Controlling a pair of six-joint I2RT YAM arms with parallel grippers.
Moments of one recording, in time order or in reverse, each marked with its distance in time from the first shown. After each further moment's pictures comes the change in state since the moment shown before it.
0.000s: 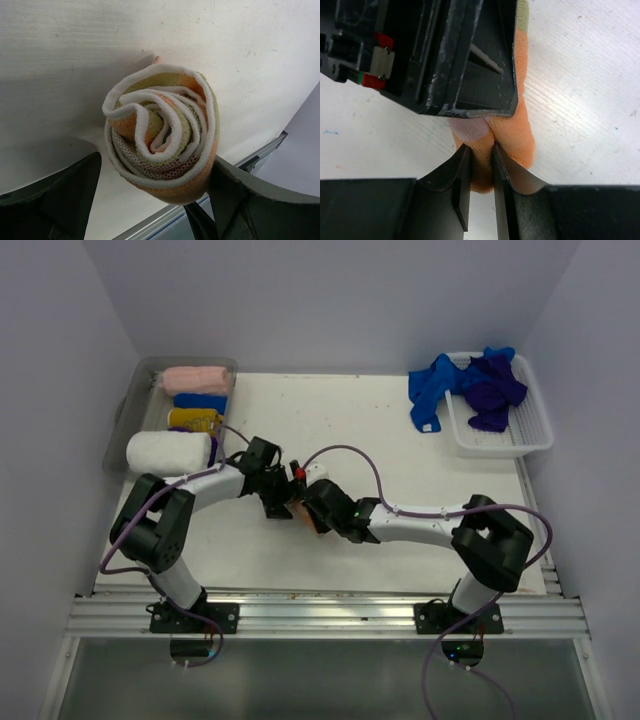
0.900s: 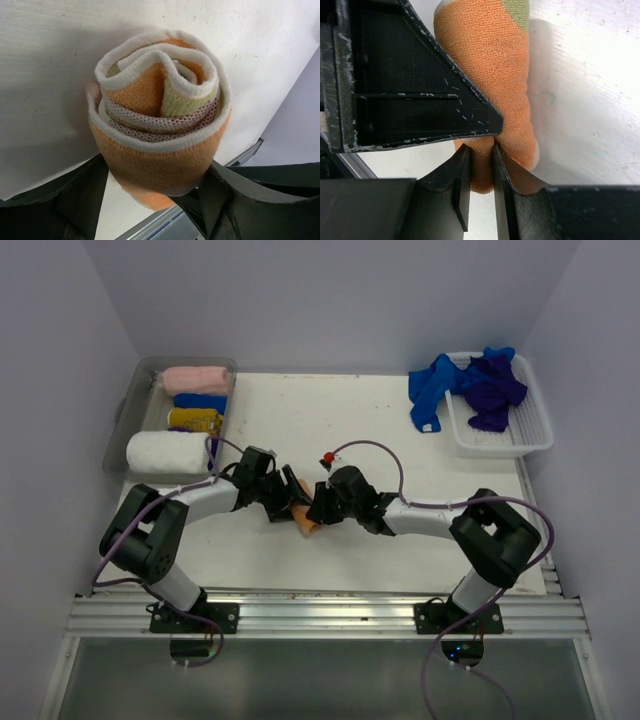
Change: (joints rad) left arm 0.000 -0.069 -0.144 0.186 0.002 -0.131; right arm -0.183 -0.012 -0.146 0.286 -0.404 0.264
